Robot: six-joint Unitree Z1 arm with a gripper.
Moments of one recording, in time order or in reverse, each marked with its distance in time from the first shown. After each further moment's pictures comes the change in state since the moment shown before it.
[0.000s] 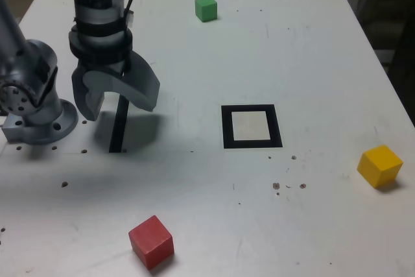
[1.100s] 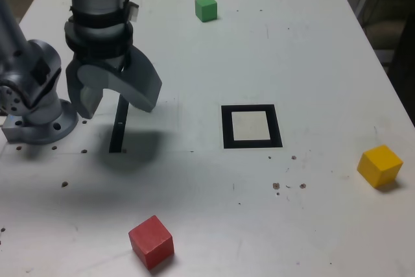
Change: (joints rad) arm -0.180 -0.002 -0.143 0.158 -0.039 -0.100
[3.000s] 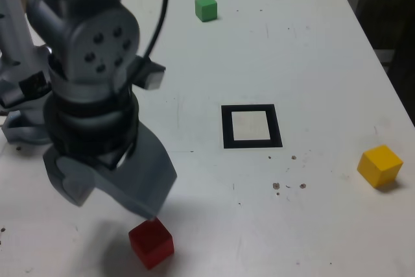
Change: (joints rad) arm -0.665 0.347 -0.482 0.111 -0.070 -0.418
